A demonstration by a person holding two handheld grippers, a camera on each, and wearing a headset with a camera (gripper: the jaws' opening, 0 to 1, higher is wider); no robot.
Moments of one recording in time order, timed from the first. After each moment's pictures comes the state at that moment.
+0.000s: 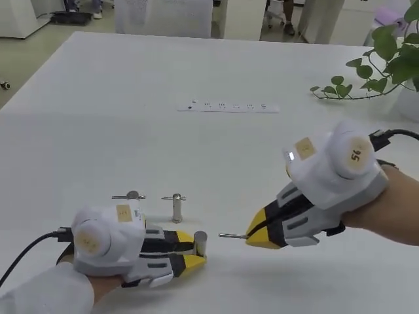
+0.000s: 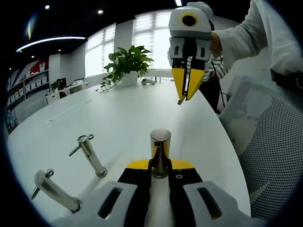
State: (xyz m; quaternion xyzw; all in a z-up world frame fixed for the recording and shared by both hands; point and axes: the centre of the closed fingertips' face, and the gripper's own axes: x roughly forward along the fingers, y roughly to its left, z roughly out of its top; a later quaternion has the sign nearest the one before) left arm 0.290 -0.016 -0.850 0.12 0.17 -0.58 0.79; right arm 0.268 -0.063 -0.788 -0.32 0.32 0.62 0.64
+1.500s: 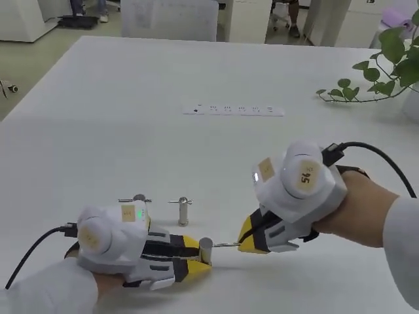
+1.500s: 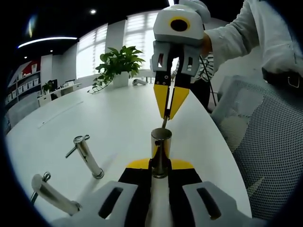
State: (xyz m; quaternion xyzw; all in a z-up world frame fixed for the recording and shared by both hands) left arm 0.285 -0.017 -0.849 0.11 0.18 -0.61 0.76; right arm 0.280 -0.049 -0.815 -0.39 0.33 0.61 0.60
